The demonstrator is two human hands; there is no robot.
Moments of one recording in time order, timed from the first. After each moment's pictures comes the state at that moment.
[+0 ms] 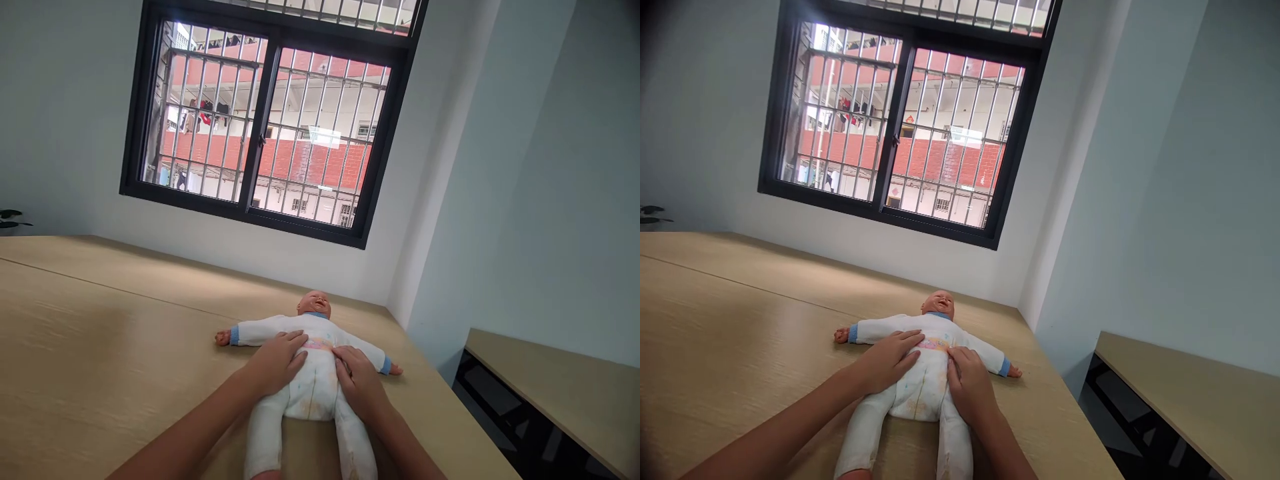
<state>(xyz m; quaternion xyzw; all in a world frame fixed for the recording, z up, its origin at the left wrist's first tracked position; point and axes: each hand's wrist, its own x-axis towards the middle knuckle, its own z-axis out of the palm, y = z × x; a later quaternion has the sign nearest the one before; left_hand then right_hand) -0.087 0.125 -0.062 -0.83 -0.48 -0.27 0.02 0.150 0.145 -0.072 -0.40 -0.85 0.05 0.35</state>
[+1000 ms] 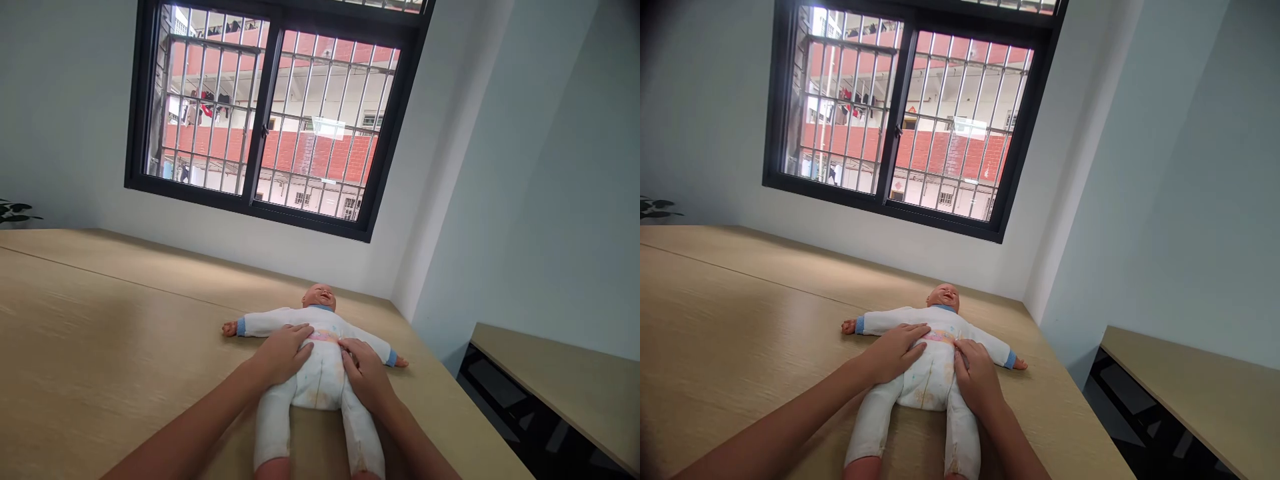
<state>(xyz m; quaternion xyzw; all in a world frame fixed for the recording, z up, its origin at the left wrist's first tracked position) -0.087 0.123 -0.060 -0.82 -0.50 -0.27 -0.01 0.151 0.150 -0.079 -0.40 -0.83 0.05 0.37</state>
